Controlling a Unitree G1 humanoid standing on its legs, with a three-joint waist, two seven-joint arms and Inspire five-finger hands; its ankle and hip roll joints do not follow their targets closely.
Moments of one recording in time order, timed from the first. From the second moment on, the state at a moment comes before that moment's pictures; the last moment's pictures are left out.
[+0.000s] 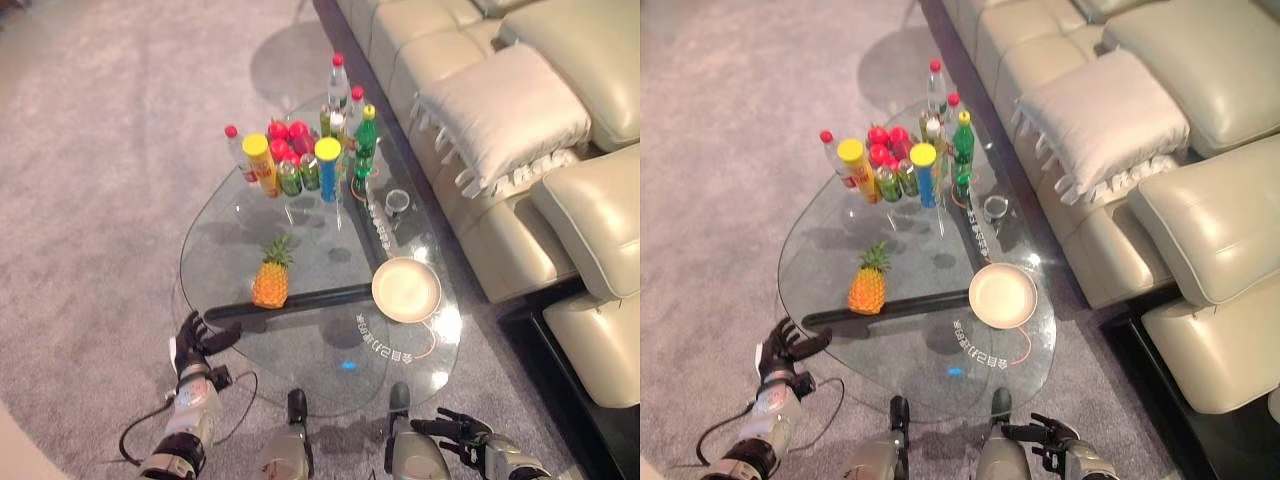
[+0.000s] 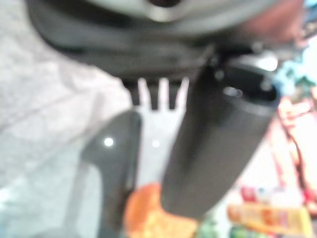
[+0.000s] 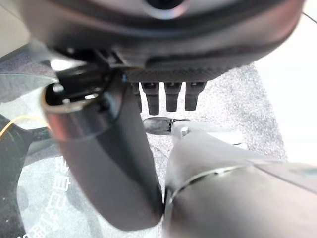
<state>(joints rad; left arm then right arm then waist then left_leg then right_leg) -0.29 0.37 -0.15 0.85 -0.64 -0.26 0.36 -0.18 -0.33 0.21 1.19 0.46 0.07 0.06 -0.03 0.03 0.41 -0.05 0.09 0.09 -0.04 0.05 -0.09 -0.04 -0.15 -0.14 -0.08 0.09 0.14</state>
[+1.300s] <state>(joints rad) -0.66 0.52 -0.23 0.77 -0.67 -0.14 0.42 -0.31 -0.36 0.33 0.99 0.63 0.06 -0.07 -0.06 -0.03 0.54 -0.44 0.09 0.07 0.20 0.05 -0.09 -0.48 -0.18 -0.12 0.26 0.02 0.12</state>
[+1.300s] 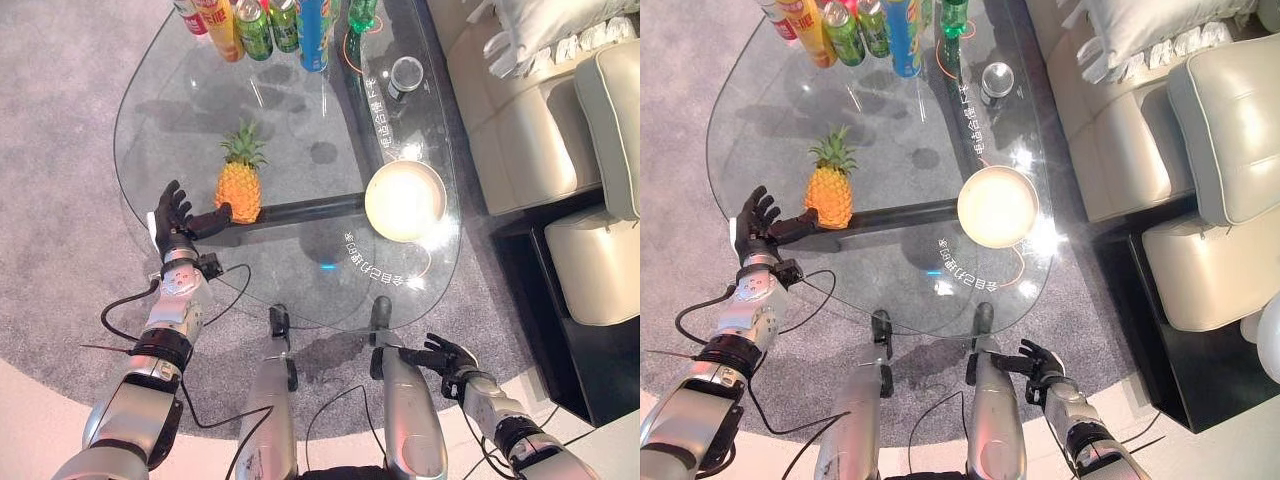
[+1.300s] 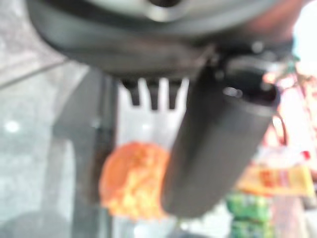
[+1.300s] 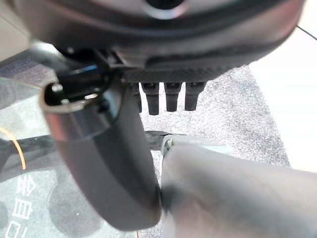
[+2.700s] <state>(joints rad) -0.83 0.56 -0.30 0.98 -0.69 -0.06 0.36 -0.38 -0.37 0.34 0.95 0.63 0.06 -0.05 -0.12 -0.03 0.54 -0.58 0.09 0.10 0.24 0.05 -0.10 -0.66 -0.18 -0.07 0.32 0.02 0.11</state>
